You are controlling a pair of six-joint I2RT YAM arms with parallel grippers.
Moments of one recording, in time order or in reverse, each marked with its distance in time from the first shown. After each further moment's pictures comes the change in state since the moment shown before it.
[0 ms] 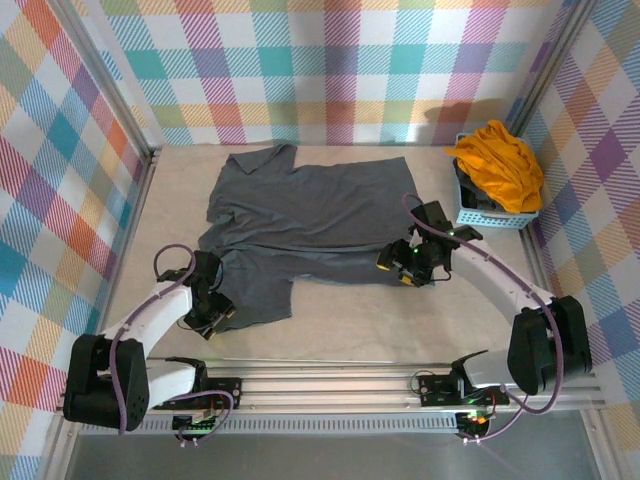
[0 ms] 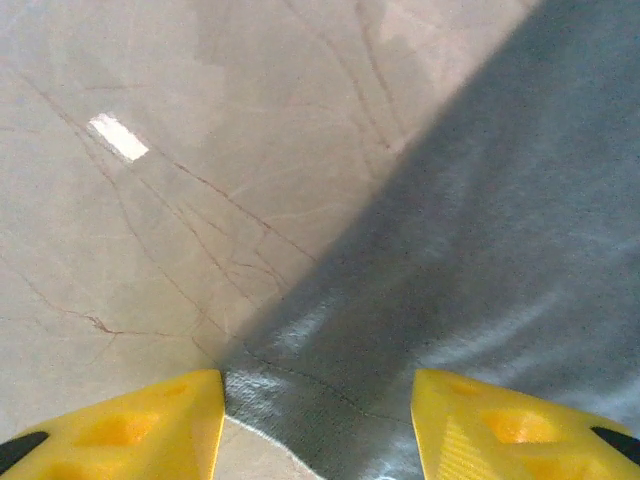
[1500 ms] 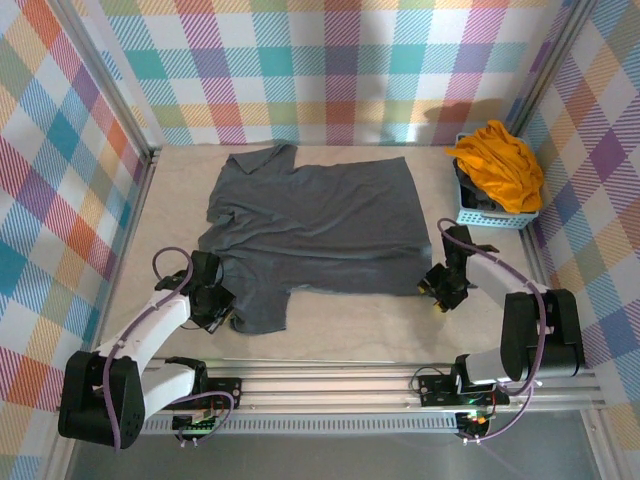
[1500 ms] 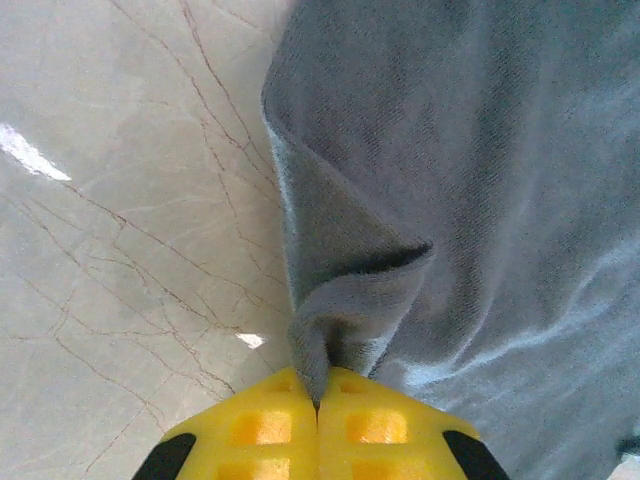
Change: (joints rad) left arm -0.032 -0.090 -0.031 0.117 0.060 -0.056; right arm -0.273 0.049 -0.226 0.026 0.182 0.181
